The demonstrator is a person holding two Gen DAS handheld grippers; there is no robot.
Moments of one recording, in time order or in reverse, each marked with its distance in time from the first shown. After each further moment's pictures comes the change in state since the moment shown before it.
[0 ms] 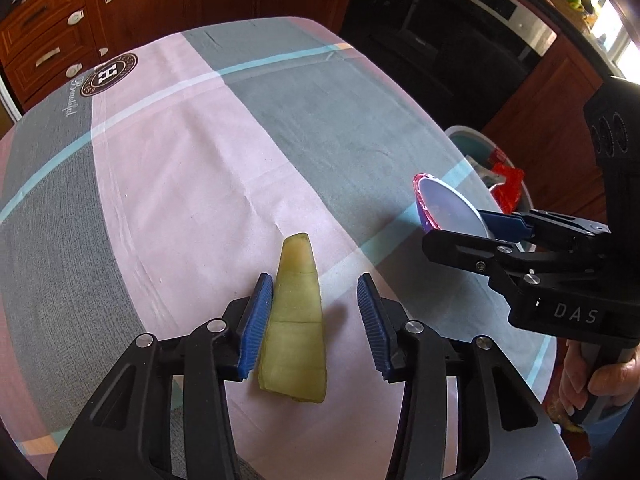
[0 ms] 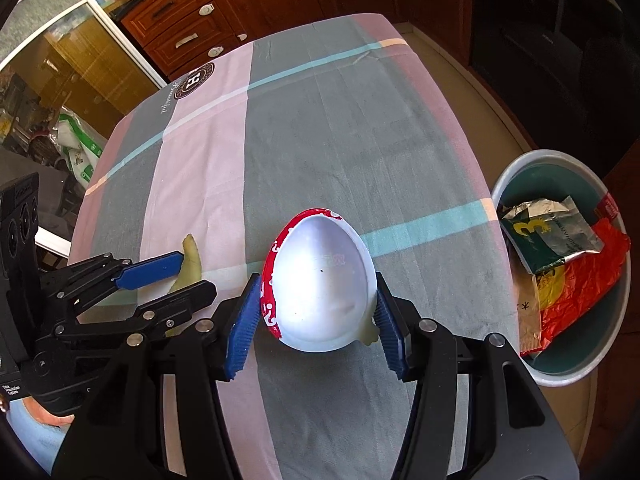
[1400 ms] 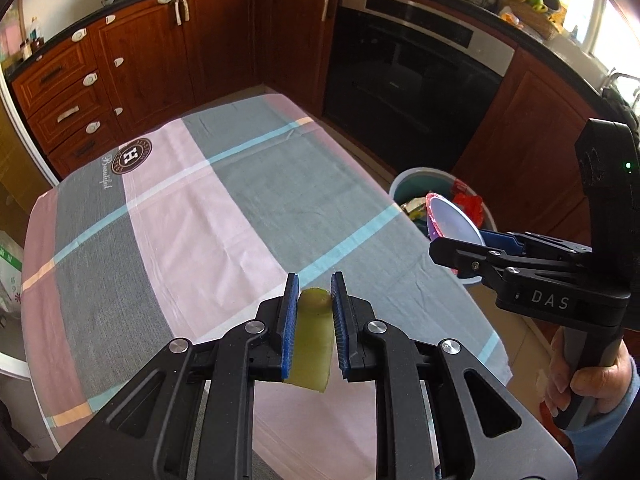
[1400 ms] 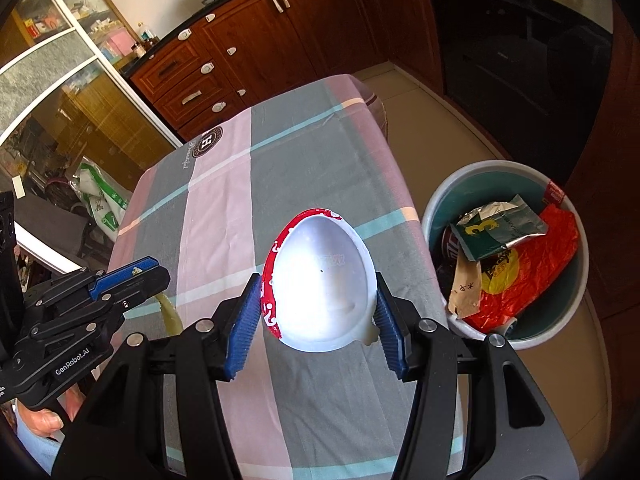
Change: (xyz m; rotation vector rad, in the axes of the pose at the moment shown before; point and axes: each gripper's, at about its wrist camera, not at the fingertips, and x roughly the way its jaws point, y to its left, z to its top) left arm -0.103 -0.075 -0.003 0.069 -0.169 0.062; right arm -0.097 -0.036 -0.028 0.087 -0.185 0.043
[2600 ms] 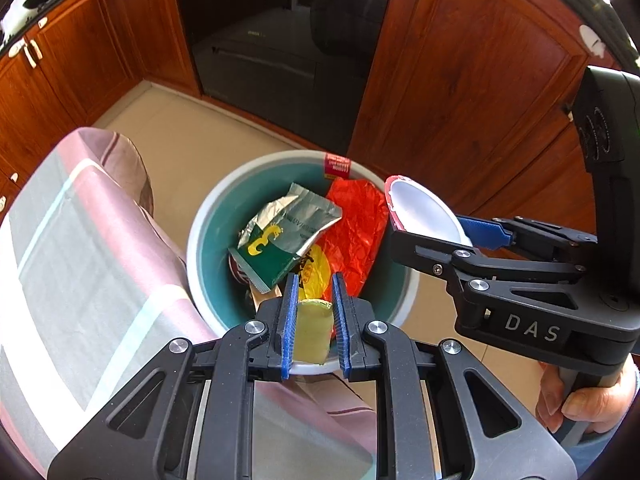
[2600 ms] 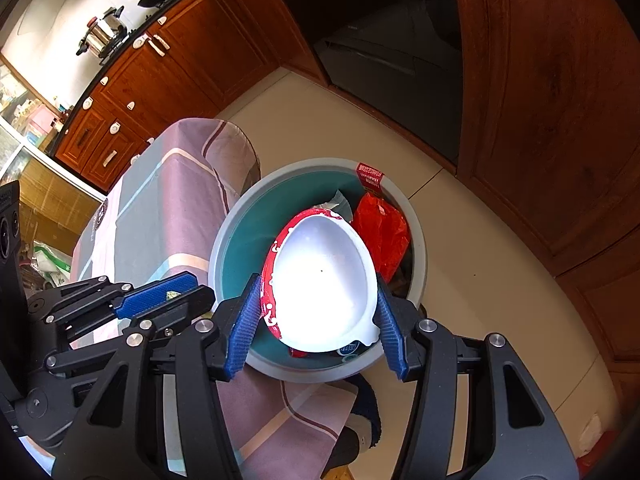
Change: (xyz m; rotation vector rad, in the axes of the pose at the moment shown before) left arm 0.157 -0.213 0.077 0.273 0.199 -0.143; right arm -0.021 -0.216 0.005 0.271 -0.010 -0.128
